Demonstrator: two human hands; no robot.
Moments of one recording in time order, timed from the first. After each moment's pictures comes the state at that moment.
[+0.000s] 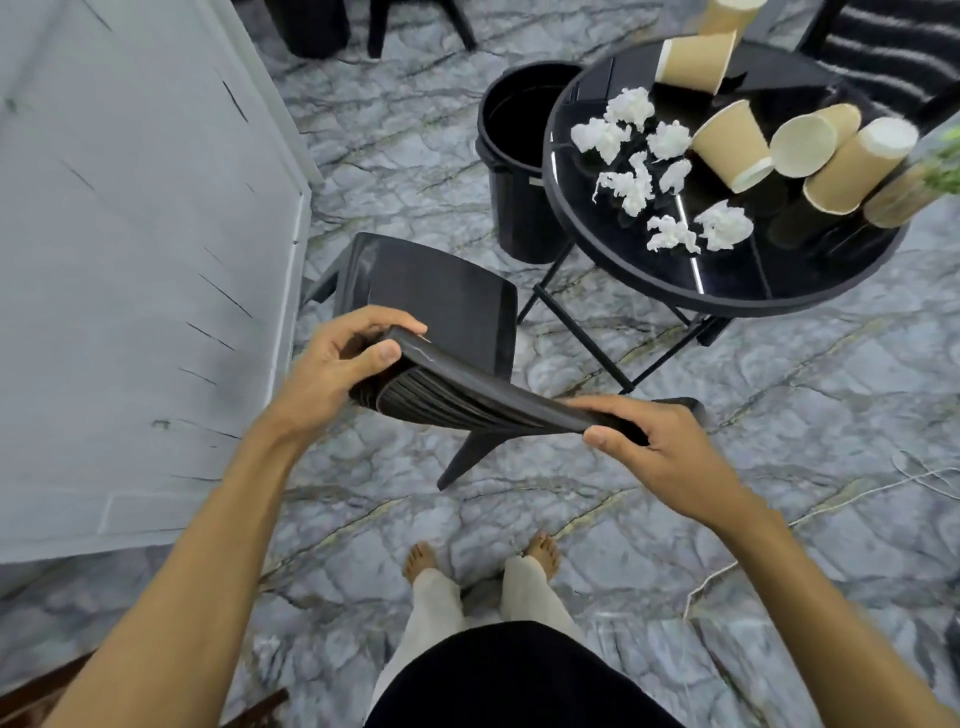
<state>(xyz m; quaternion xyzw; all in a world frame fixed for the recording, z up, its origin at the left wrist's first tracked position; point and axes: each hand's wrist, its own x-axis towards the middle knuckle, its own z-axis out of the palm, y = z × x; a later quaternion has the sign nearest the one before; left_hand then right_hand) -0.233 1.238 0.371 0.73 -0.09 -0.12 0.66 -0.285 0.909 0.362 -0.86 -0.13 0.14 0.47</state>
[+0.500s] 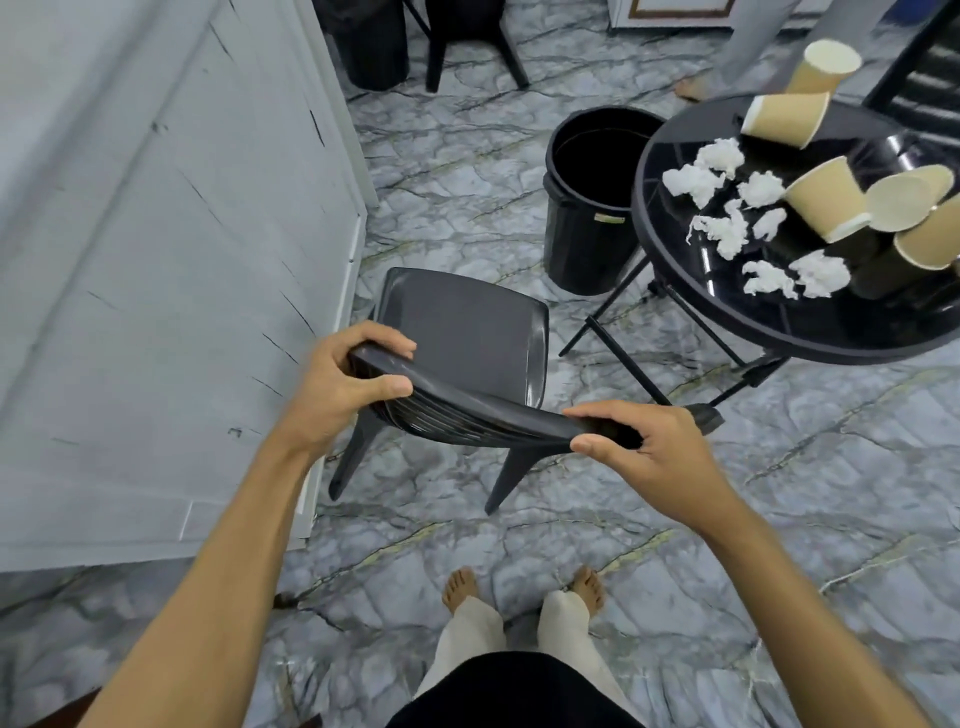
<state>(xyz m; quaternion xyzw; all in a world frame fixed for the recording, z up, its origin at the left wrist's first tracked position) -0.235 1.380 0.366 0.73 -0.05 -0.04 0.69 -0.265 1.053 0.373 -0.87 -0.16 0.07 0.45</state>
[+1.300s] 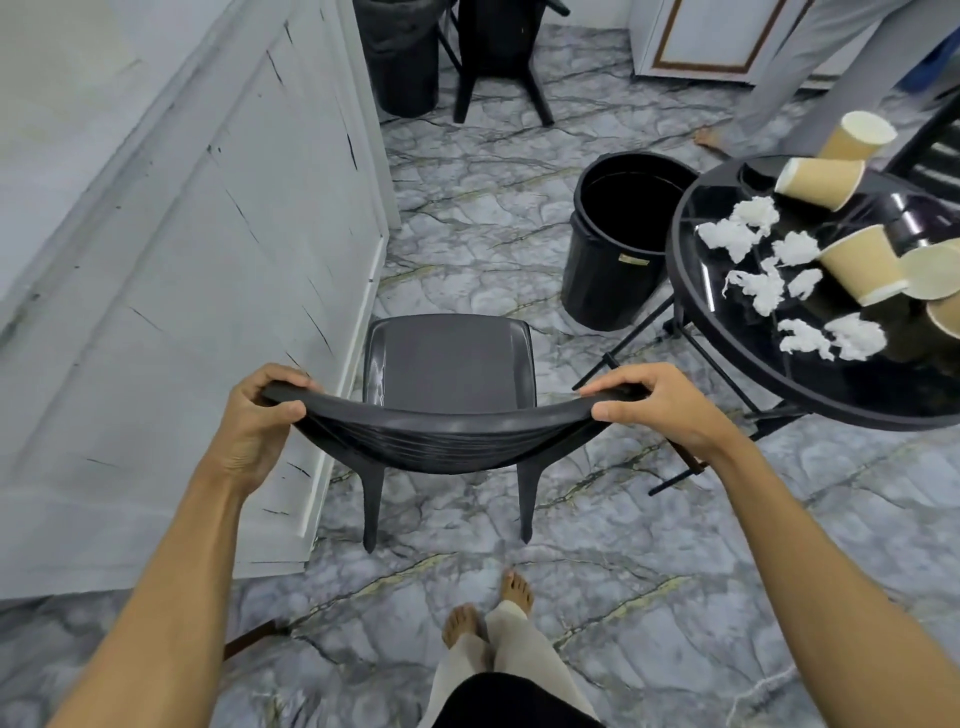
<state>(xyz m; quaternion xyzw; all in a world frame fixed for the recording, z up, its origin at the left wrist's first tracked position) -0.235 1.517 0.319 0.61 0.07 0.02 0.79 -0.152 1.085 0.366 -0.80 -0.10 0.26 0.53</state>
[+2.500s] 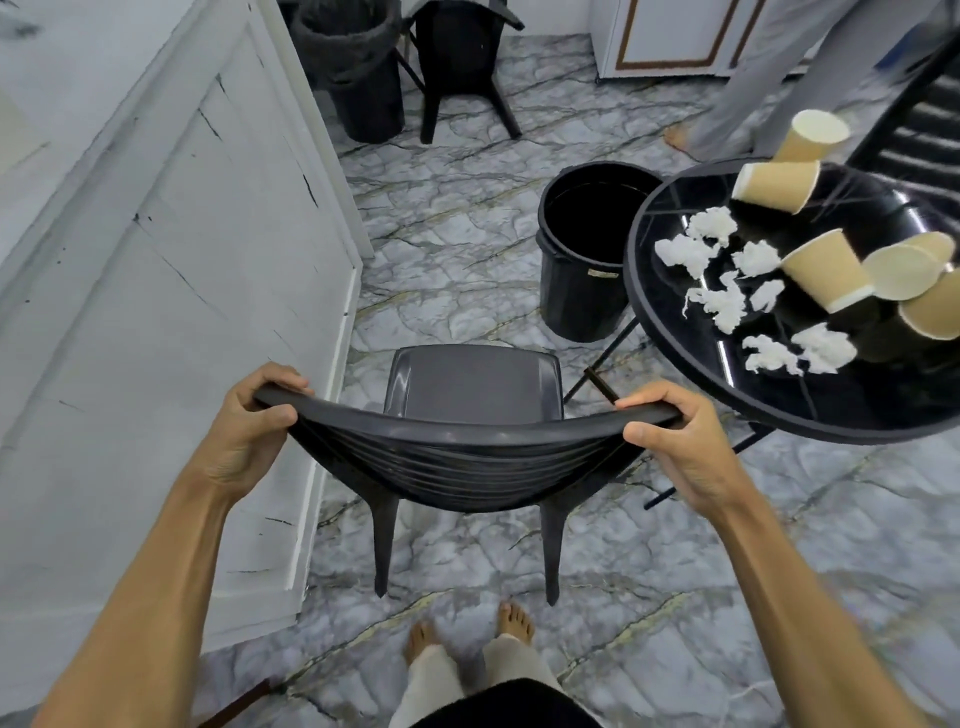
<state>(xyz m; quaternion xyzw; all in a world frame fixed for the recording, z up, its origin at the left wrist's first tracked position) -0.148 1.466 0.346 0.62 0.04 -0.05 0.78 -0.131 1.025 0.347 -0.64 -0.02 0.11 0.76</state>
